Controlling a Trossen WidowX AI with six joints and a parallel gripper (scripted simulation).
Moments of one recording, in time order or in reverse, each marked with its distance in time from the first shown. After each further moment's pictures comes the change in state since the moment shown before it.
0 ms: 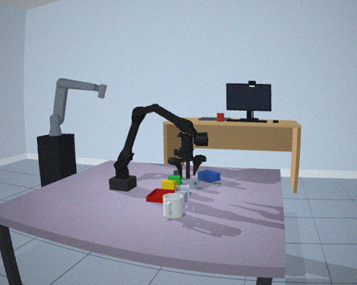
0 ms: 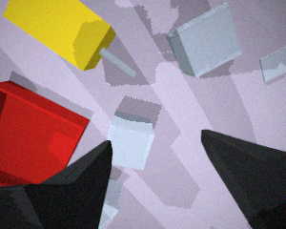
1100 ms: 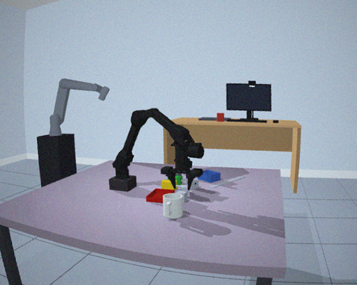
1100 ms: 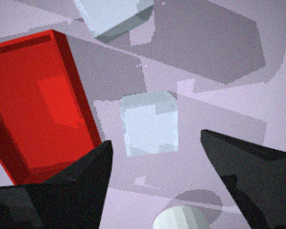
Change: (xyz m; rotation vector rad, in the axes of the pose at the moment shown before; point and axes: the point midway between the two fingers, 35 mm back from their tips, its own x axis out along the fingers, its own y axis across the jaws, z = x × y) arm 0.024 0.081 -0.121 0.739 0.014 0.014
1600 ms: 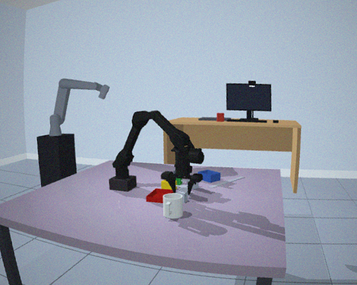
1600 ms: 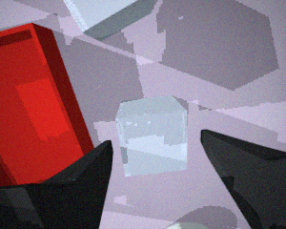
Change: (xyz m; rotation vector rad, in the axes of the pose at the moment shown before) arm 0.025 0.000 0.000 0.000 0.000 0.000
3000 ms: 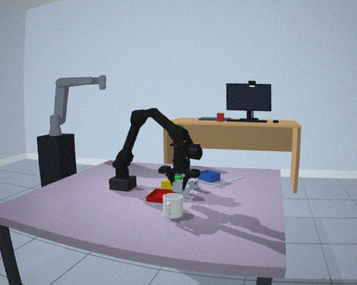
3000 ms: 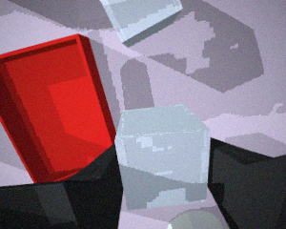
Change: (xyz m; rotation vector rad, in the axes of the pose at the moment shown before) arm -0.025 0.015 0.004 -0.001 -0.010 0.043
